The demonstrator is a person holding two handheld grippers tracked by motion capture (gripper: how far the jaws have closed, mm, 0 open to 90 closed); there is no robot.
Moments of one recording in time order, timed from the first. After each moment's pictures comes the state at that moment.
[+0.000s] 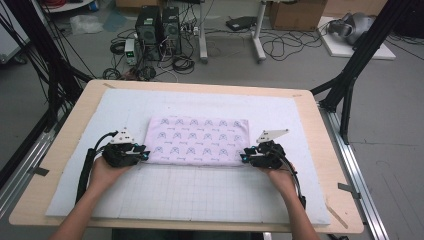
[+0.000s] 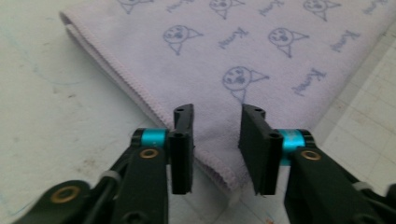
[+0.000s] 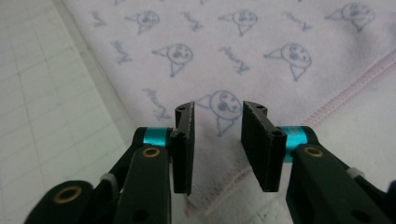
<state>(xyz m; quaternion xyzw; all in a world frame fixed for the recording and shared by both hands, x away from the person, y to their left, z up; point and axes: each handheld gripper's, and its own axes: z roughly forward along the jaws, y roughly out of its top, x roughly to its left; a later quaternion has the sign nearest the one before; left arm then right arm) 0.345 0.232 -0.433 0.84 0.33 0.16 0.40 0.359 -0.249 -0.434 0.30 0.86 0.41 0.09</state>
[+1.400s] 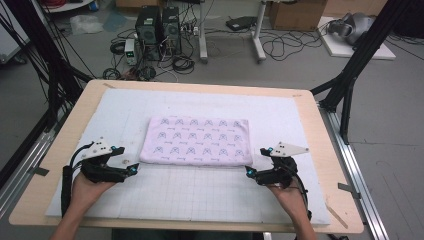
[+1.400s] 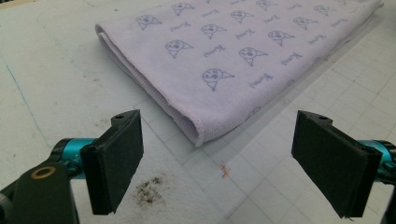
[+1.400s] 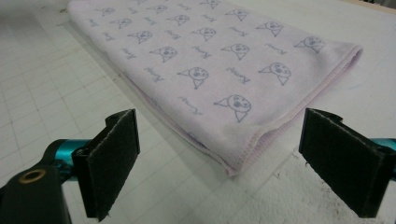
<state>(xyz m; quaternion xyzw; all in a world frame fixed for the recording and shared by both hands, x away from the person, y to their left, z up) 0.290 0.259 -0.415 0.80 0.35 0.18 0.46 0.300 -0.265 -0.418 0.33 0.81 0.47 0.15</state>
